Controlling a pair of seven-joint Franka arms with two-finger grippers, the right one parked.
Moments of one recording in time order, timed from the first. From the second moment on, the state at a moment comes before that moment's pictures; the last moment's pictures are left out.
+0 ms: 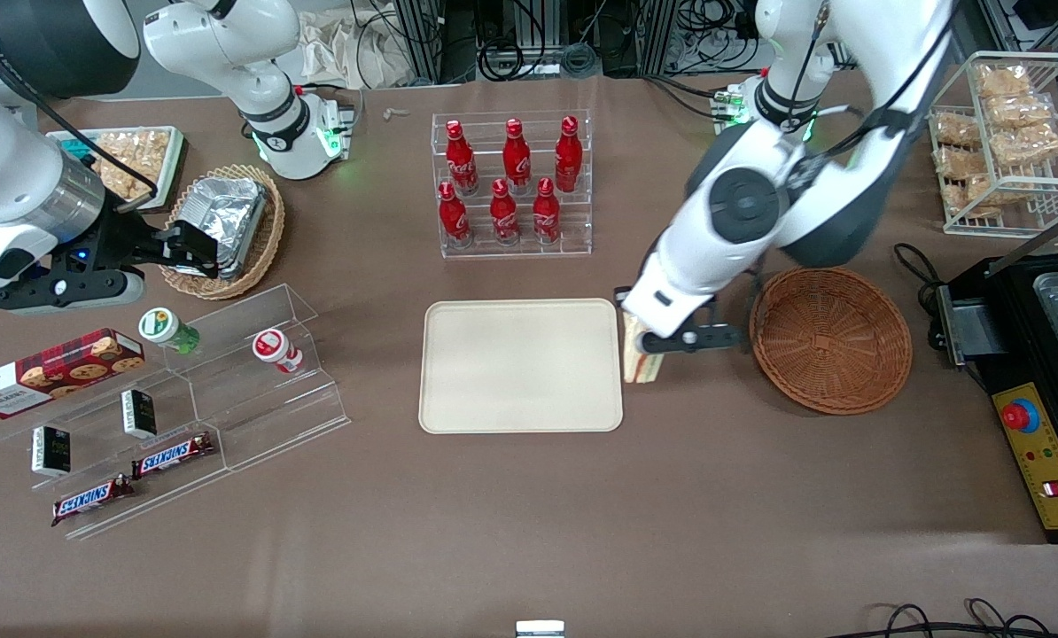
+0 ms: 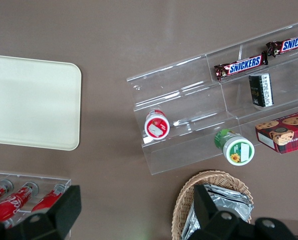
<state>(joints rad) -0.02 0.39 -0.64 -1.68 0.11 1.95 -0.76</state>
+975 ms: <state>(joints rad) -0.13 0.69 -0.64 -1.69 0.42 2.10 -0.99</state>
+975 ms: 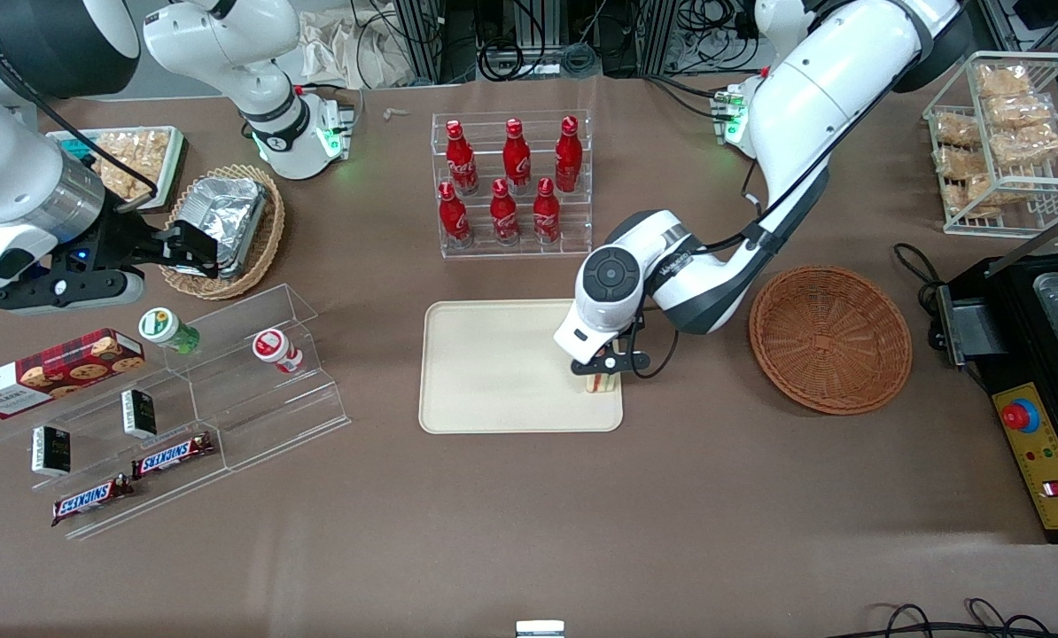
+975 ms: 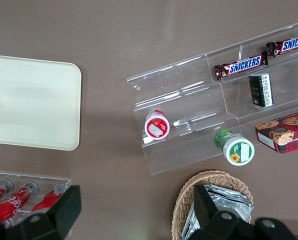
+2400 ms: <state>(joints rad) -0.17 0.75 -0.64 -1.60 0.47 2.12 -1.05</state>
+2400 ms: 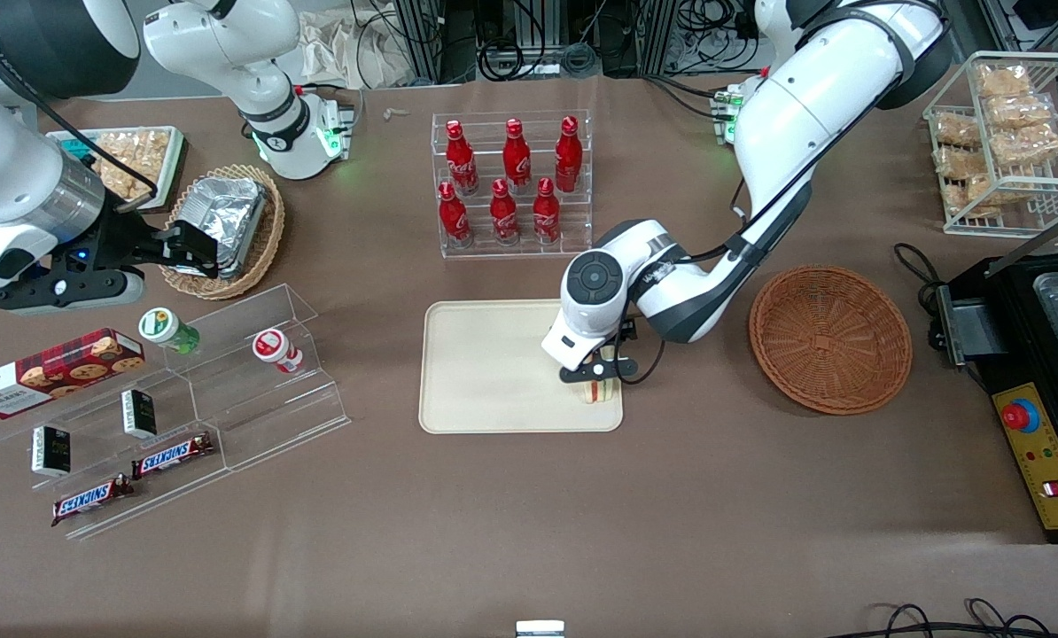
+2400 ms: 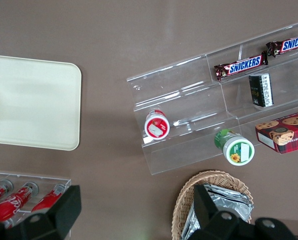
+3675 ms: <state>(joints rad) 0.01 0.38 -0.48 -1.47 0.18 1.73 -0.66</state>
